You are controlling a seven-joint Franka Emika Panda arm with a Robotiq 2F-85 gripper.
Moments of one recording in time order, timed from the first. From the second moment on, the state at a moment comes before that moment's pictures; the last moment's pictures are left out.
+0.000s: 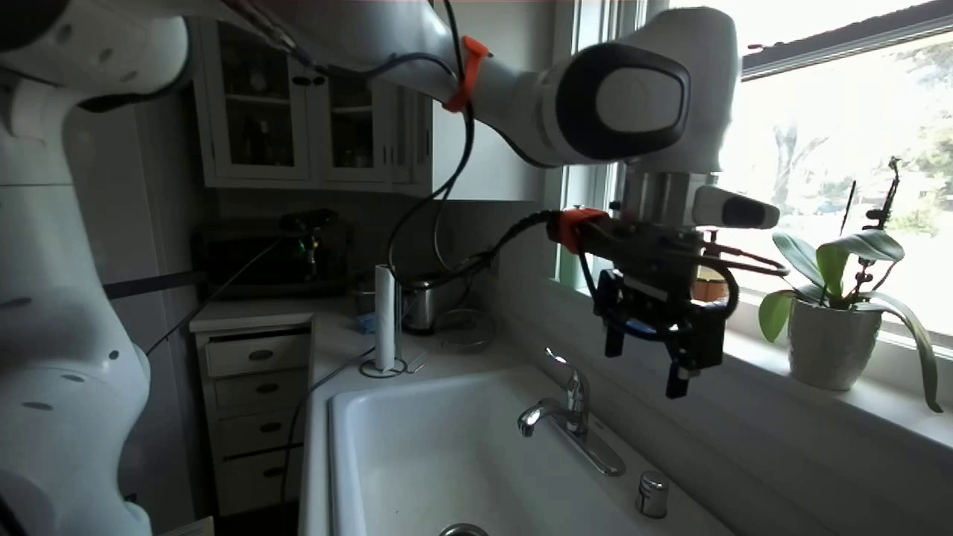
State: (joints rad) arm -0.14 -0.05 -0.26 -1.93 0.01 1.91 -0.16
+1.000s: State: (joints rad) arm -0.23 0.37 -0.24 -1.54 0.01 1.71 -0.22
